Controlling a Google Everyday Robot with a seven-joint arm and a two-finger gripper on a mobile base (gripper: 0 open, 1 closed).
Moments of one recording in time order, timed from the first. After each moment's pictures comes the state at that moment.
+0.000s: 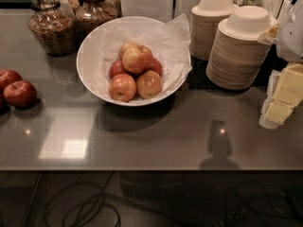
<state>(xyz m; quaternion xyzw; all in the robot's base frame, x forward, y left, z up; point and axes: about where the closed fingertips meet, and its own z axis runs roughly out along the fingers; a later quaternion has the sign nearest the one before) 0.438 -0.217 0.976 -0.60 0.78 -0.03 0.16</state>
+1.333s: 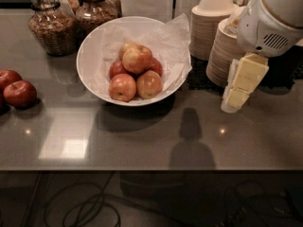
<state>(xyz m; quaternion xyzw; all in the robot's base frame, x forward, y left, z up) 0.479 -0.162 0.974 -0.63 0.75 -0.02 0.21</state>
